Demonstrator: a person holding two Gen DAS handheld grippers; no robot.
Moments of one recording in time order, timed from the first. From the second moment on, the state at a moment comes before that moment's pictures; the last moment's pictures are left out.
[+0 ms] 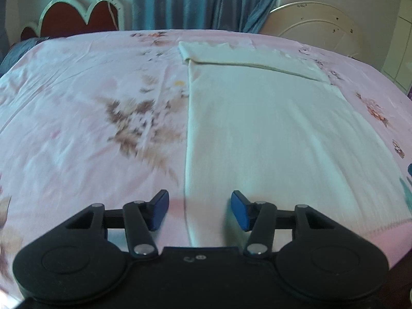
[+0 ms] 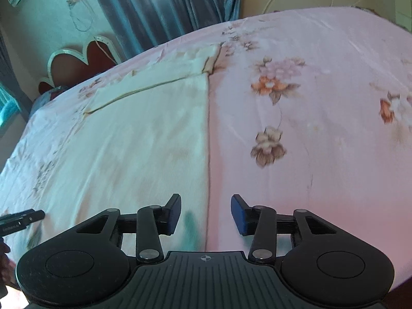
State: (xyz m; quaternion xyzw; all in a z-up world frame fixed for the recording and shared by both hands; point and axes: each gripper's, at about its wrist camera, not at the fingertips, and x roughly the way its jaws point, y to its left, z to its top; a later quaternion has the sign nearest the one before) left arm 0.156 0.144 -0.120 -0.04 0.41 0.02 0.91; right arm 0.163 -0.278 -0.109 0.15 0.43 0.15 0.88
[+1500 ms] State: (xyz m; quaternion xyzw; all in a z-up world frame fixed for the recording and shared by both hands) left arm 0.155 0.189 -0.100 -0.27 0.32 -0.05 0.91; right arm 0.172 -0.279 -0.066 0.25 0.38 0.23 0.86
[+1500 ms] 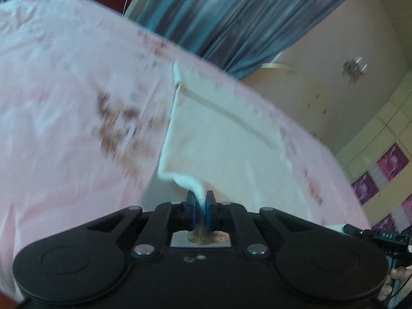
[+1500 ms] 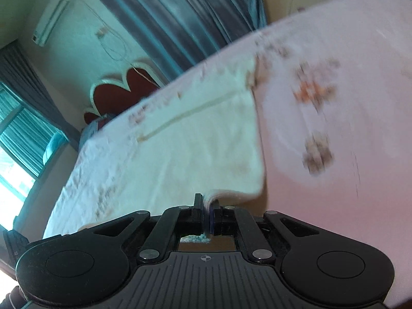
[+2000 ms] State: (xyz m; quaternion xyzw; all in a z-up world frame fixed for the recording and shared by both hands) left arm 0.358 0.205 -0.051 -0.25 0.28 -0.07 0.93; right arm 0.383 -0.253 -0.025 0.22 0.34 0.20 0.89
